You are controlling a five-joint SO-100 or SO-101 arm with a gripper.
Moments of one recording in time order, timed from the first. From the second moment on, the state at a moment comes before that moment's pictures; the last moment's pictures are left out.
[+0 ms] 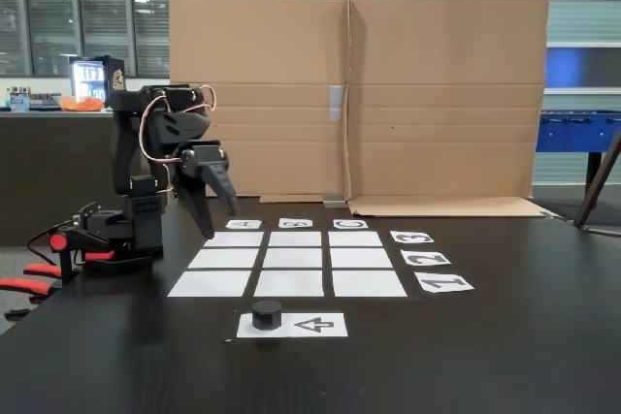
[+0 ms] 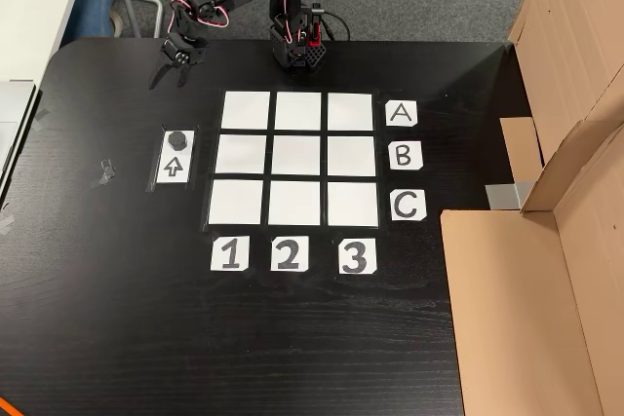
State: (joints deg) arm 49.5 93.3 92.9 62.0 -8.0
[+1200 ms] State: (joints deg) arm 42.6 60.6 62.9 79.4 1.1
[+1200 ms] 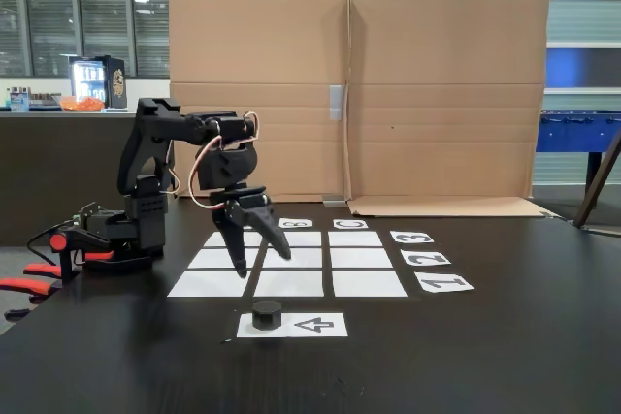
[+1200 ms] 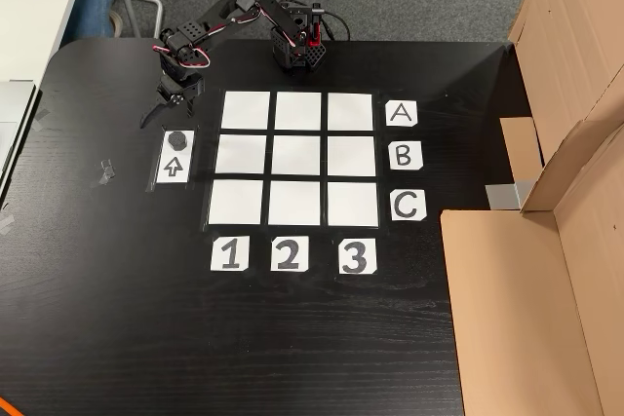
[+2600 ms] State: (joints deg) arm 42.0 36.3 37.3 92.1 3.4
